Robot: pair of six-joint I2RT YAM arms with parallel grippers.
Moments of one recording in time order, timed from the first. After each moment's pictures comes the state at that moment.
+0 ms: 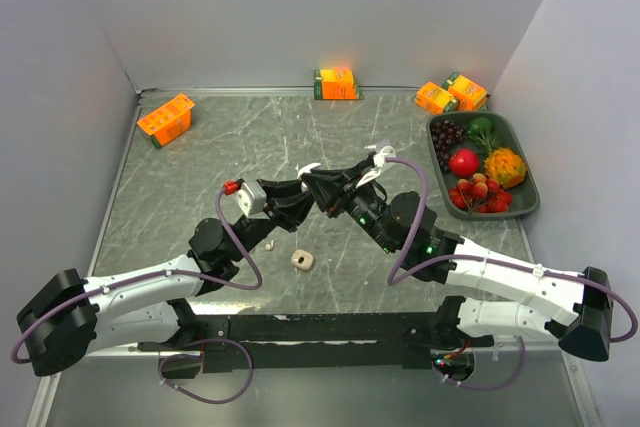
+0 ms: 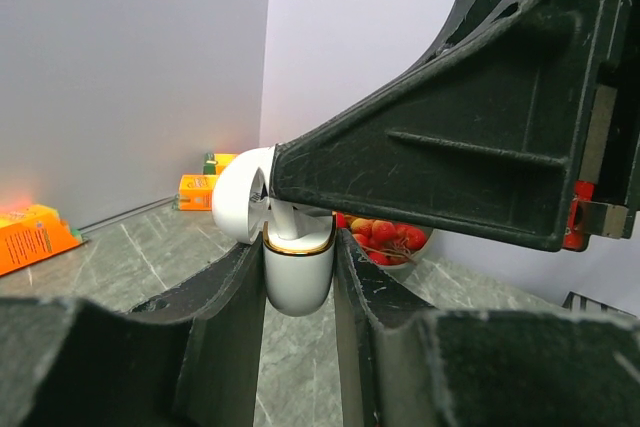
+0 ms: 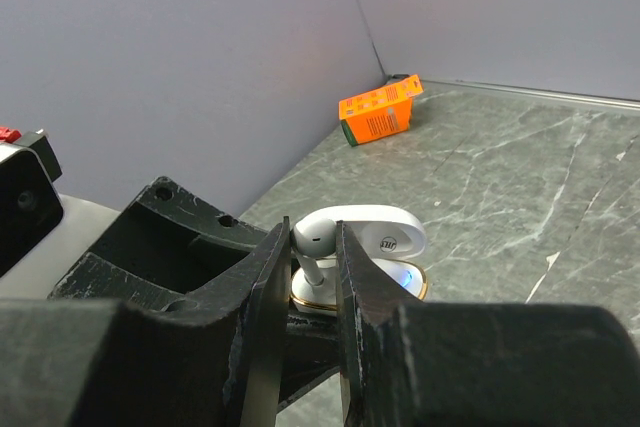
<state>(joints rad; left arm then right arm) -0.95 1.05 0.44 1.09 -0.02 -0.12 1.10 1.01 0.83 0.37 0.36 0.33</state>
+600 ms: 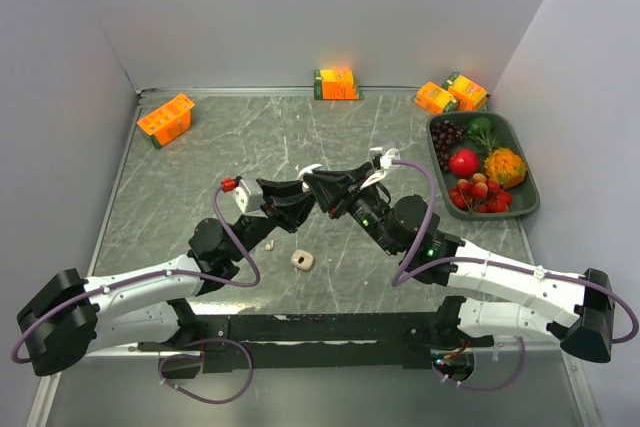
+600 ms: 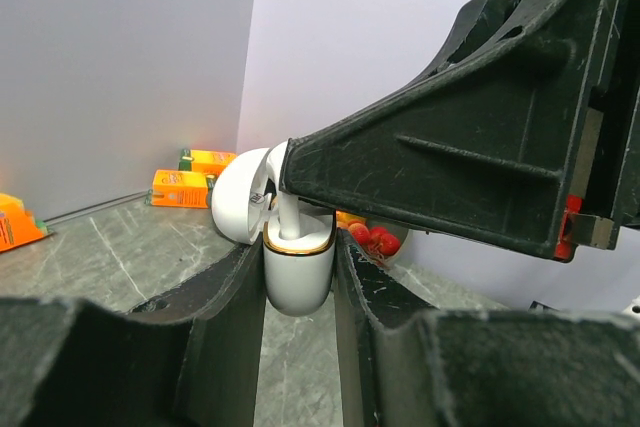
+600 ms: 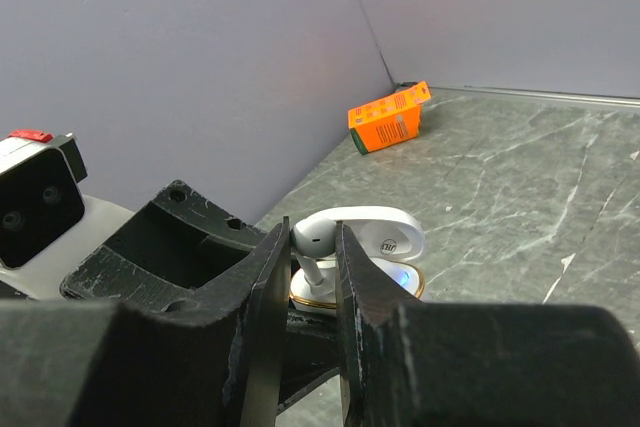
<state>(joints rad) -0.95 1.05 0.44 1.10 -0.02 -0.20 1.10 1.00 0.80 0.41 0.37 0.37</state>
